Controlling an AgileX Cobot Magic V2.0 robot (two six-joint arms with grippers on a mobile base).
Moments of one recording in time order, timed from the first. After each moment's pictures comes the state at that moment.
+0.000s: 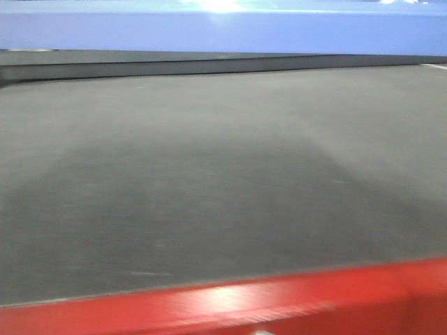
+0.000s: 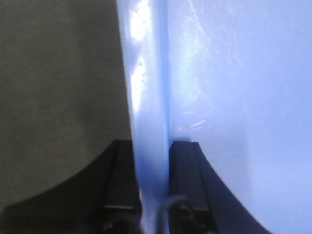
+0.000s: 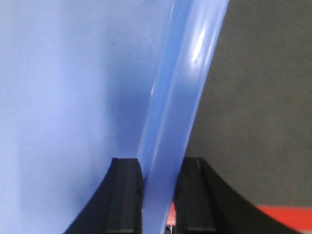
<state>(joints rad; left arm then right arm) -0.57 1.40 -1.49 0.11 1.23 -0.37 0.50 1.28 -1.39 -0.13 1.15 0.40</state>
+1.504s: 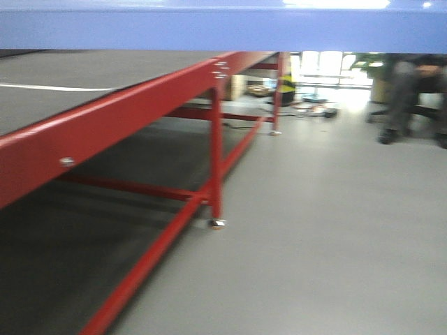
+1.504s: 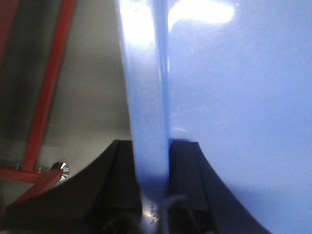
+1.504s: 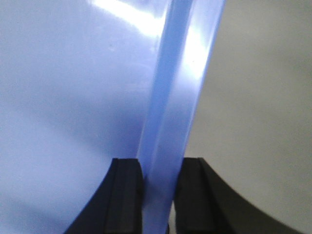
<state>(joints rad) -0.57 1.40 -1.49 0.06 1.24 -0.37 0.50 1.28 -1.39 -0.15 1.16 0.40</state>
